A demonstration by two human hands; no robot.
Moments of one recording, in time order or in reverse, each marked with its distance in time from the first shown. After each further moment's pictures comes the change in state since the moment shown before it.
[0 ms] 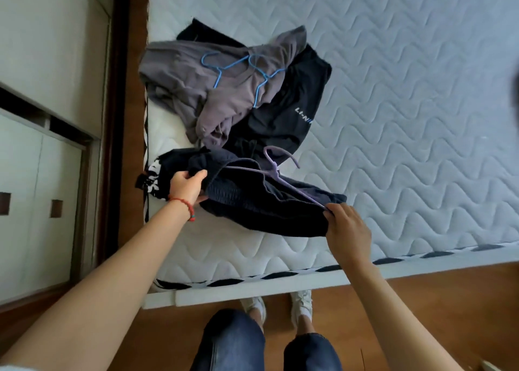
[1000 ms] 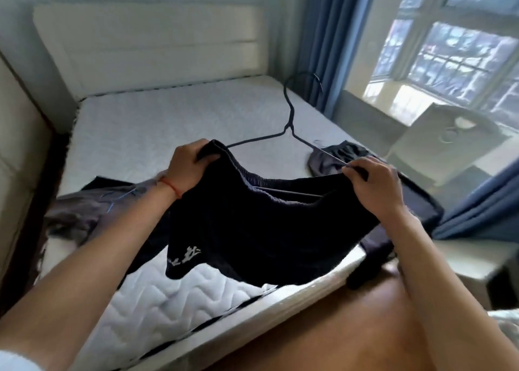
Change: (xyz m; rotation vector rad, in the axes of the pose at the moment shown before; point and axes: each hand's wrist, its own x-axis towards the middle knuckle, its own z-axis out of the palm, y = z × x) left_hand -0.453 0.131 0.207 0.546 -0.308 1.530; right_hand -0.087 0.243 -0.452 0.145 0.529 0.128
